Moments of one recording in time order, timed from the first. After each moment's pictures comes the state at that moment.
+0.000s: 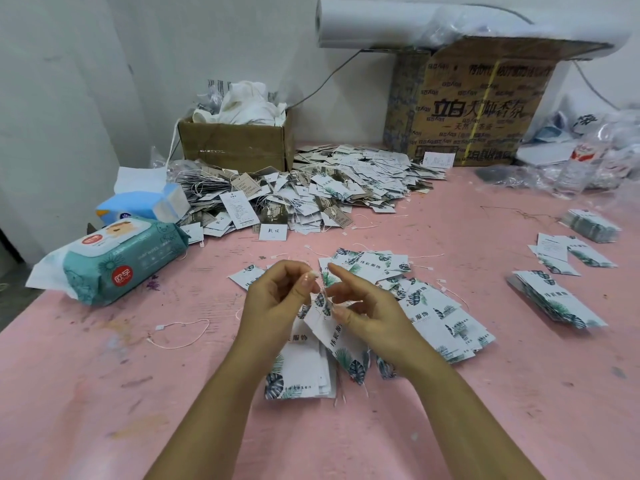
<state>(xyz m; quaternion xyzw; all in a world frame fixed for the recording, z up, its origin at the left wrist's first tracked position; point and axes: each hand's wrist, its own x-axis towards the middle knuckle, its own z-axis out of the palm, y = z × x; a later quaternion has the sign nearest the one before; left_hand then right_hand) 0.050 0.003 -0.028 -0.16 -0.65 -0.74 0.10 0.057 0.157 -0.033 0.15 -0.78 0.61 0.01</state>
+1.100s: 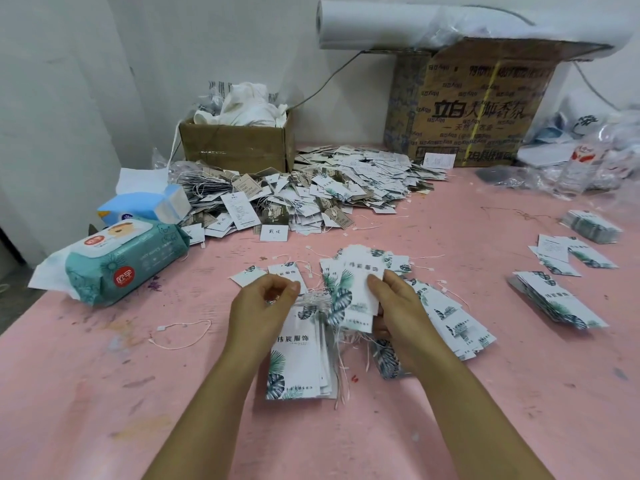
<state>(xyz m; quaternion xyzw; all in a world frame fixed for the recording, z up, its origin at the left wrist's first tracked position) 0.036 -0.014 -0.047 -0.01 -0.79 -0.60 0.12 0.053 0.166 -0.032 -0.05 -0.65 0.76 -0.02</state>
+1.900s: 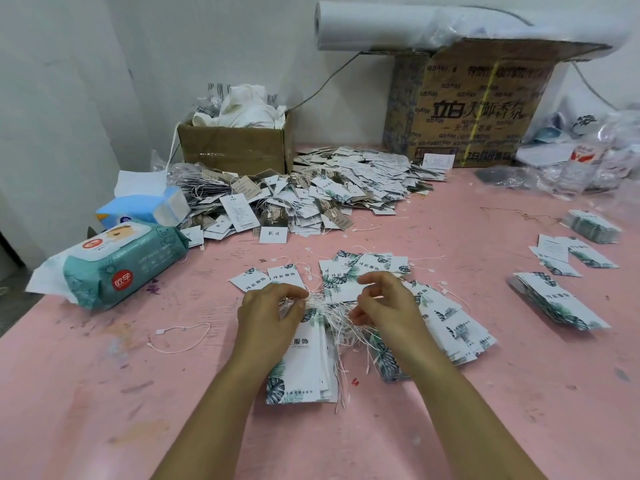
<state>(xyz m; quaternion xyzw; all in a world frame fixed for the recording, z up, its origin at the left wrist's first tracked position) 0.038 -0.009 -0.046 -0.04 -0.89 -0.44 0.11 0.051 0.164 -0.037 -0.02 -0.74 0.67 0.05</state>
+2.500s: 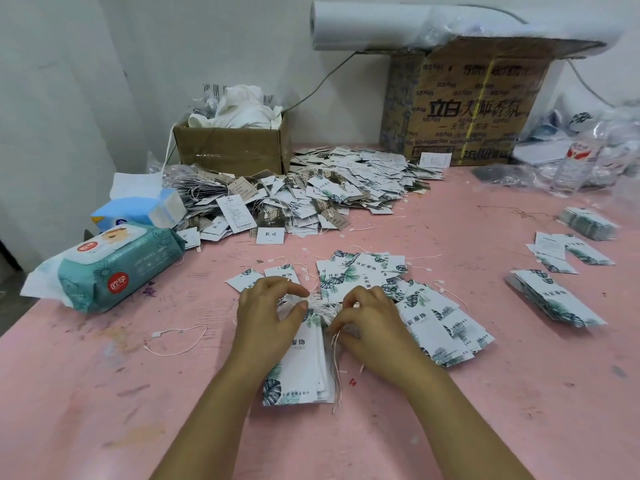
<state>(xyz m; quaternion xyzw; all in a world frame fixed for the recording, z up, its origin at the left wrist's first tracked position) 0.041 -0.007 -0.044 -0.07 -0.88 -0.44 0.14 0.052 0.158 -0.047 0.16 -0.96 0.20 0.07</state>
